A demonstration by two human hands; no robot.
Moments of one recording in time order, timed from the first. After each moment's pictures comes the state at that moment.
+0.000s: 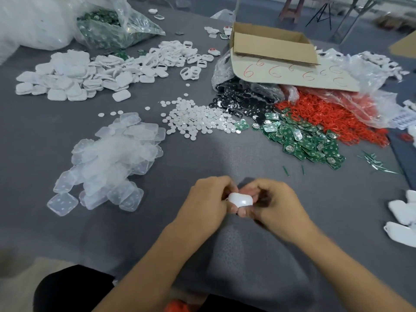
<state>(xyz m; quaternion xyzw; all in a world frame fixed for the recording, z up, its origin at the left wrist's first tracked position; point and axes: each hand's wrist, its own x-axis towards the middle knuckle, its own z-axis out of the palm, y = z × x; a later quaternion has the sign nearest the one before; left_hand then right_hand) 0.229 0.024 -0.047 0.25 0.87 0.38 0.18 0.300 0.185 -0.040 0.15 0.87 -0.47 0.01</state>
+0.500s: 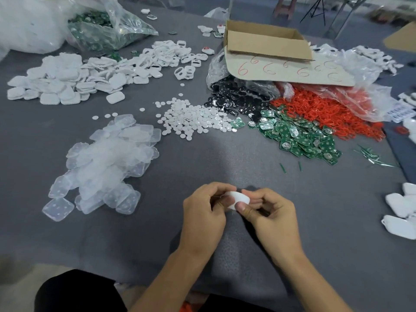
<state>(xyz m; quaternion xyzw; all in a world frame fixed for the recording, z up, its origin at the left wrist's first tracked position) 0.260 0.027 -0.081 0.15 0.77 0.62 0.06 0.321 0.157 -0.071 0.21 0.73 -0.63 -0.18</state>
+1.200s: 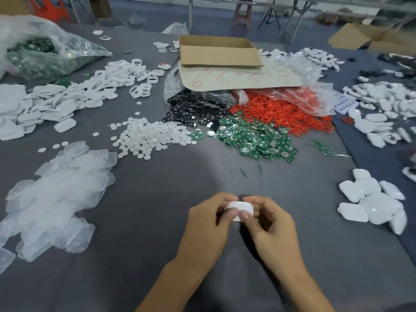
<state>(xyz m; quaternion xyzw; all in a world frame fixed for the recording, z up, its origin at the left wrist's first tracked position) 0.271 0.084 -0.073 0.29 0.77 0.55 0.13 0.361 0.204 -0.067 0.28 0.76 -0.54 -0.22</state>
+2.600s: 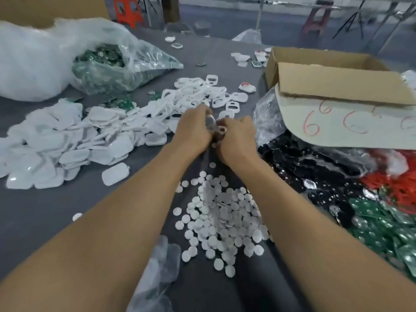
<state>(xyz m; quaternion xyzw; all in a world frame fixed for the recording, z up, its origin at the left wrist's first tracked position) -0.187 0.078 -0.056 0.17 0.92 0.34 -0.02 -0.131 0.182 -0.071 0.16 0.93 -0.29 -0.14</state>
